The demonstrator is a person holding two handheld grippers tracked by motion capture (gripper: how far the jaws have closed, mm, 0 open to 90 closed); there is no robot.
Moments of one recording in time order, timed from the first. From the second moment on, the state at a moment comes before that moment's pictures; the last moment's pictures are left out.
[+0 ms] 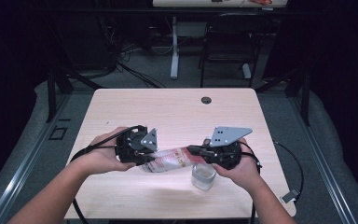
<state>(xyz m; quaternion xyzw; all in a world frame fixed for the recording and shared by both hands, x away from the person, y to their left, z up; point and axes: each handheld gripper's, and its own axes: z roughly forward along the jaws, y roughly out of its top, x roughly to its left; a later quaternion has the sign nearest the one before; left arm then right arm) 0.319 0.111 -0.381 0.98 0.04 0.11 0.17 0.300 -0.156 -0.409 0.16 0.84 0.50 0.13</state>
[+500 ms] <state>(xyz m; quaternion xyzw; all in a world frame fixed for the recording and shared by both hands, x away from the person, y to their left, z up) 0.319 0.105 -0.373 0.98 0.04 0.11 0.17 0.298 -0.167 -0.418 0.18 0.81 0.54 0.13</state>
